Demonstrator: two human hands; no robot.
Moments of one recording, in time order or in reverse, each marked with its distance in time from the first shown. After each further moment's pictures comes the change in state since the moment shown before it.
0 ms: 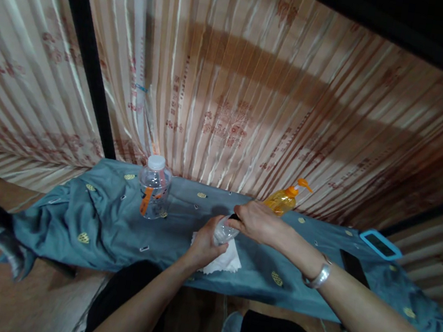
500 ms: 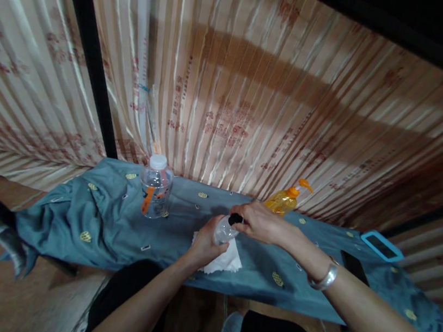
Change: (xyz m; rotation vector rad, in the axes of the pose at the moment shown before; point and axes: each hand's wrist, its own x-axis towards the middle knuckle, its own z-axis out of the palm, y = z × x) left_hand 0.000 0.004 -0.001 0.000 -0.005 -0.015; right_hand 0.001 0.004 0.000 0.053 -0.012 -0.075
